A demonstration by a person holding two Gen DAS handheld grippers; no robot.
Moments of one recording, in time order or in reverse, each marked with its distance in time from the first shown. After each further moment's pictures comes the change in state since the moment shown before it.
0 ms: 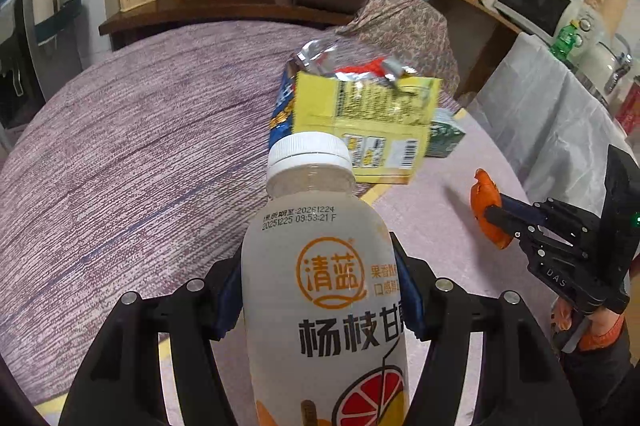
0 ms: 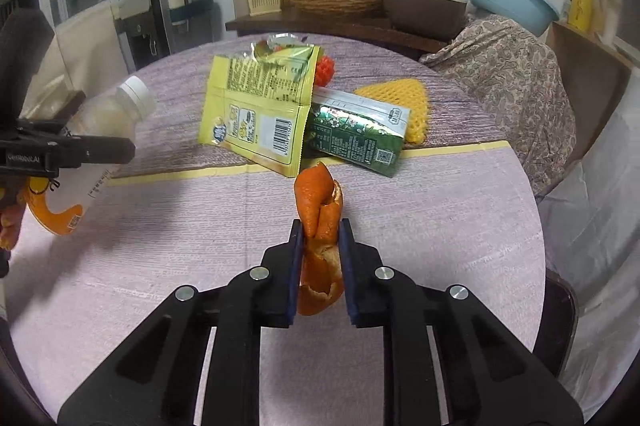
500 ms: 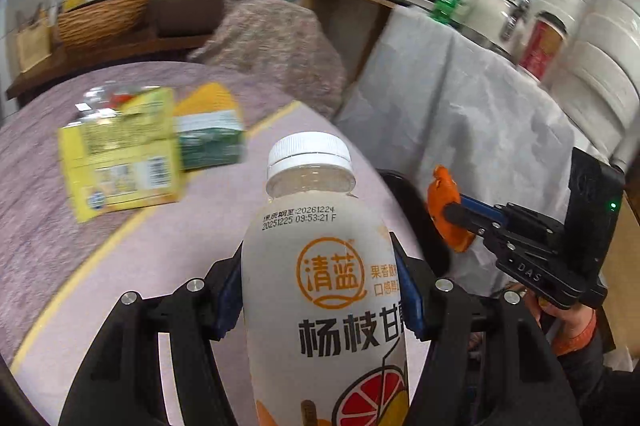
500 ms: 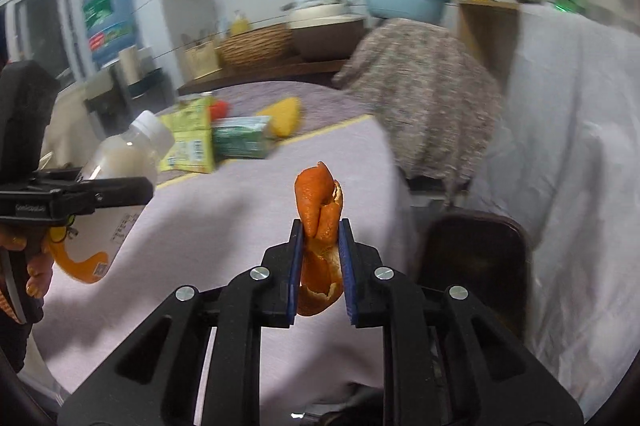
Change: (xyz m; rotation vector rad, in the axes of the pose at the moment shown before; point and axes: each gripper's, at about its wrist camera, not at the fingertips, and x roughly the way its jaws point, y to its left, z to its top) left arm 0.030 -0.181 -0.002 0.205 -0.037 -0.266; right arm -0.121 -0.109 -0.091 0.259 -0.150 -0.117
